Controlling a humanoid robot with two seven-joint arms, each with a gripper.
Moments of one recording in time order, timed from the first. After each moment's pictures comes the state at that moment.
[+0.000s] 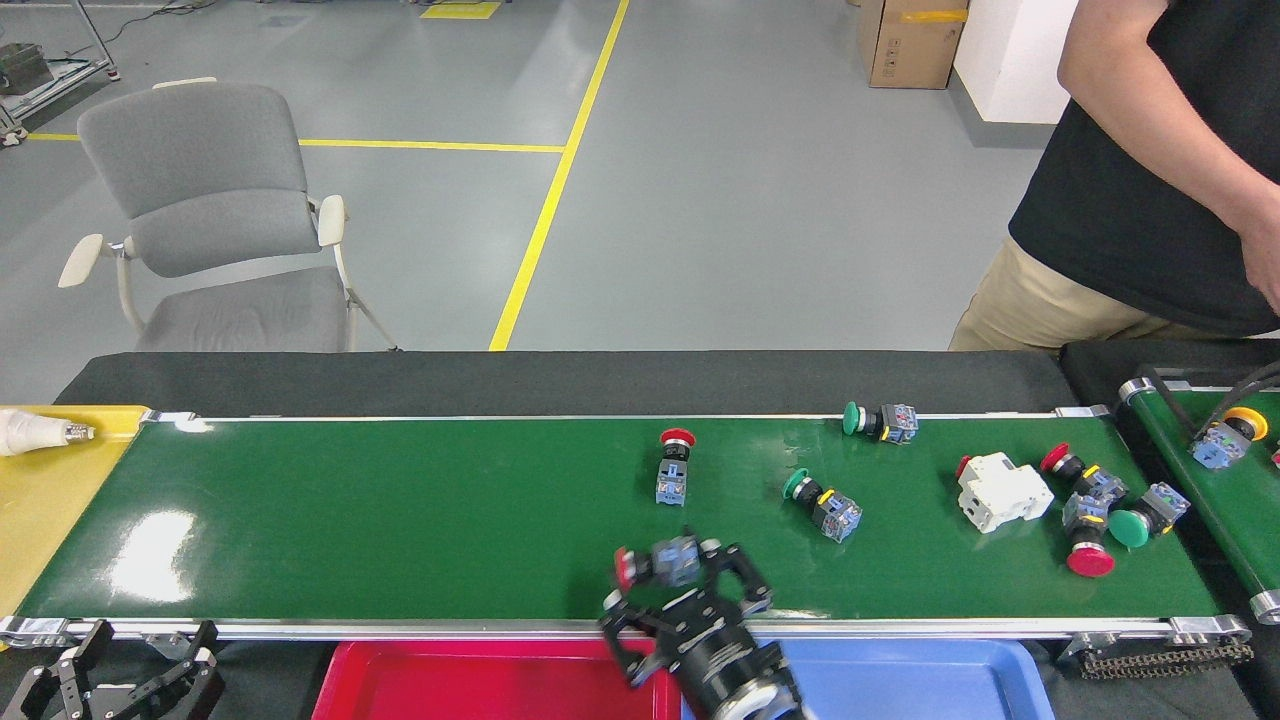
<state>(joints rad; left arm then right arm) 0.20 0.29 0.39 -1.43 -1.38 -0.41 0.10 -0.14 0.03 0.85 -1.50 1.44 0.16 0.06</state>
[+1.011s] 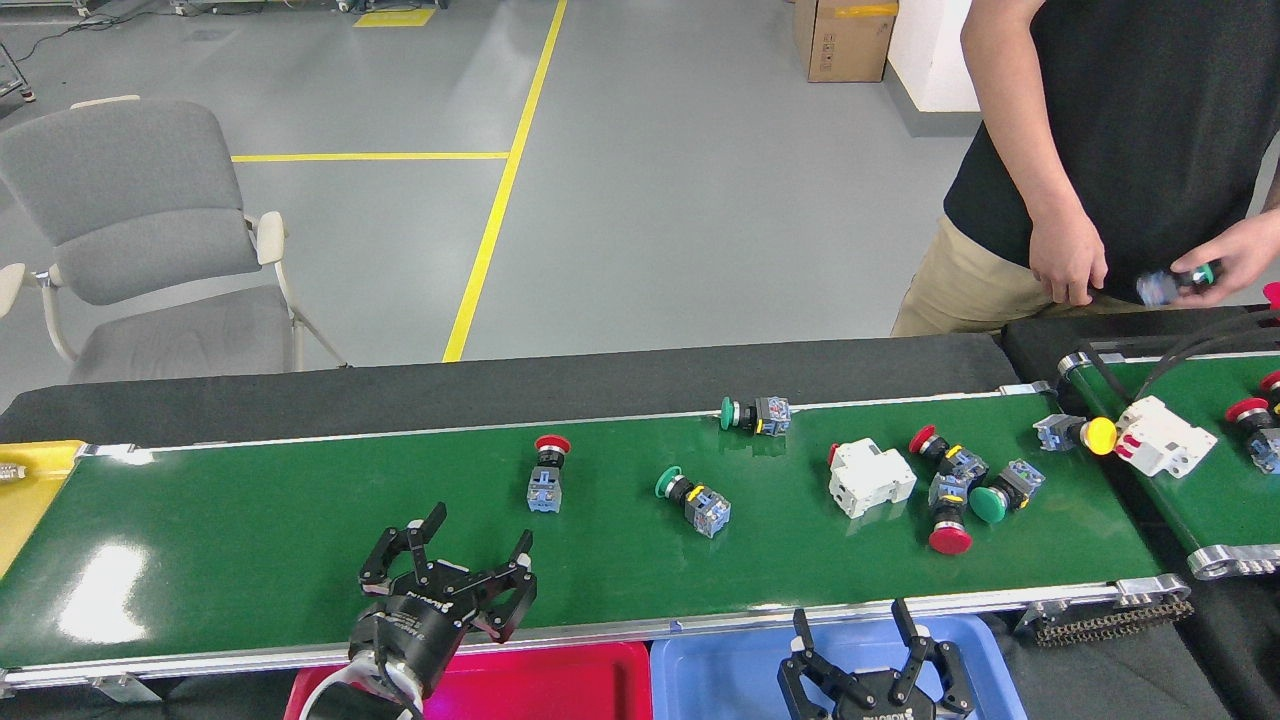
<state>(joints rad) -0.12 -0.02 -0.05 -1.46 -1.67 -0.27 -0.13 0.10 0.01 0.27 -1.61 1.43 0.18 -0.09</state>
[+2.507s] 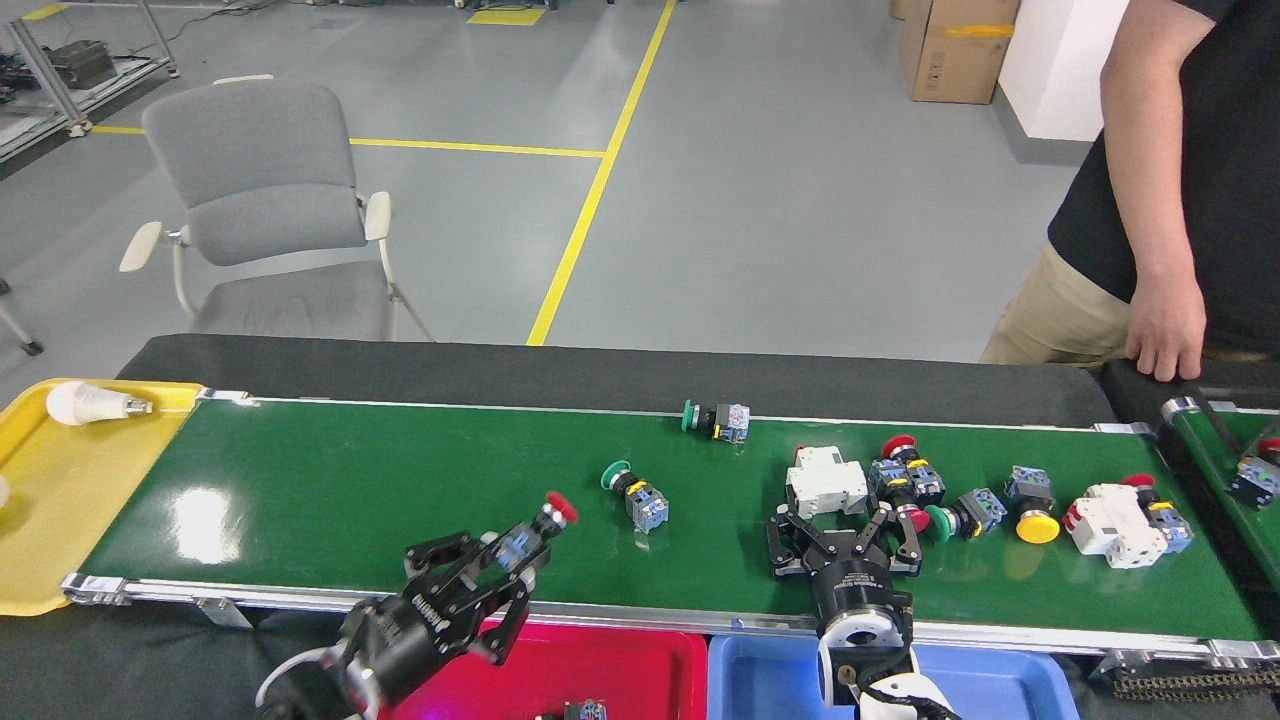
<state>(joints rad) 0.10 0.14 -0.02 -1.61 -1.48 -0.76 -0.13 -0.26 0.07 0.30 -1.17 1.43 0.33 0.00</state>
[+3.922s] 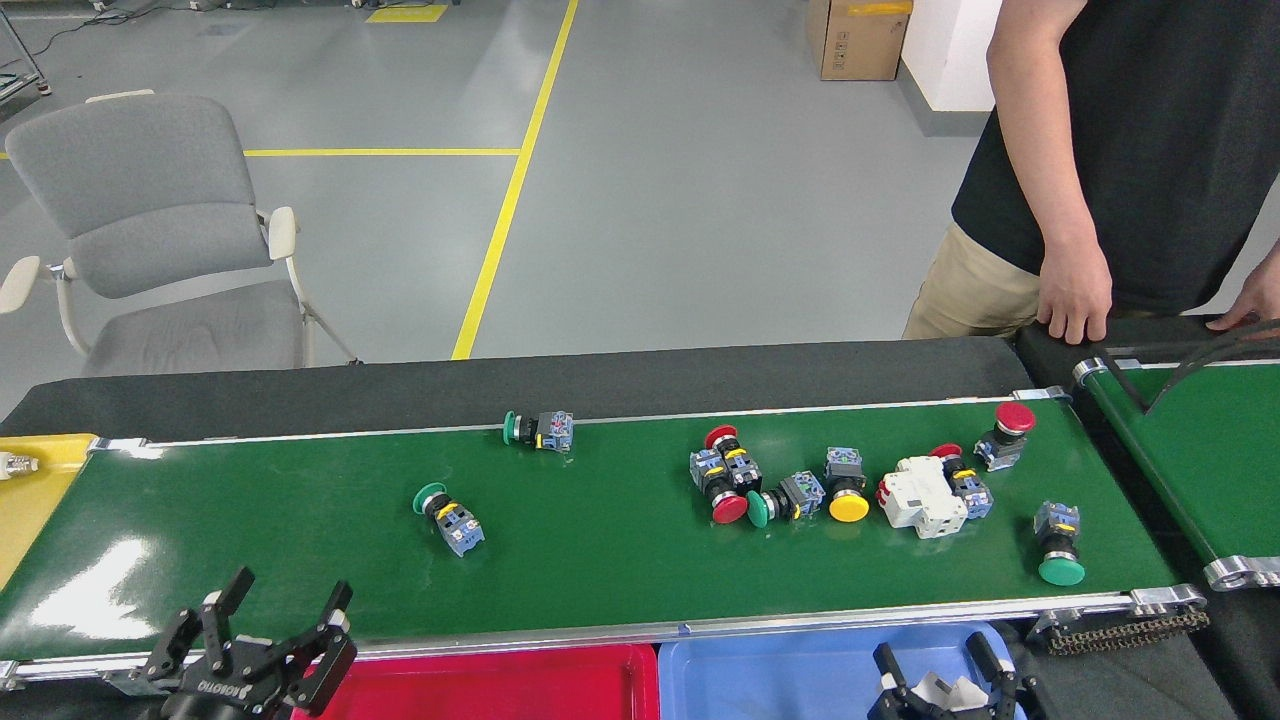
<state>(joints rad) 0.05 0.01 0.30 -1.60 -1.56 -0.53 -0.09 0.27 0.01 -0.01 -1.75 1.37 -0.10 -0.04</state>
